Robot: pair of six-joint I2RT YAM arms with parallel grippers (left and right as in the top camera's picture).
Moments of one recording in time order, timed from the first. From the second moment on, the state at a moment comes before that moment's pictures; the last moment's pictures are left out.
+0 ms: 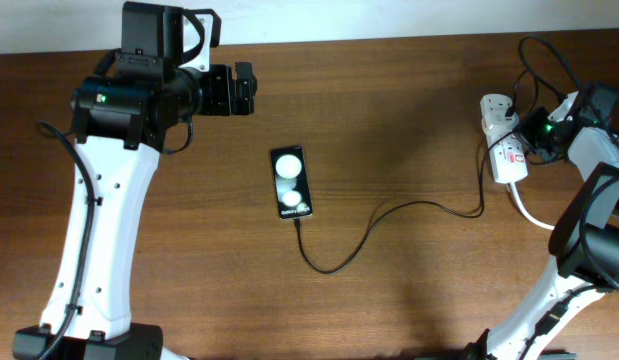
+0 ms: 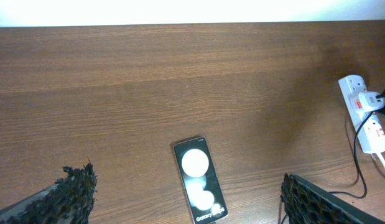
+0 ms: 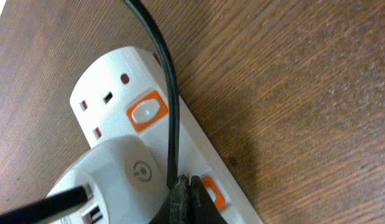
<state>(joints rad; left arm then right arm) -0.19 1.69 1.97 -1.10 0.16 -0.13 -0.49 2.16 1.49 -0.39 -0.37 0.39</state>
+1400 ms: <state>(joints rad) -0.19 1.69 1.97 -1.10 0.16 -0.13 -0.50 2.00 1.45 -0.61 -0.50 0.38</state>
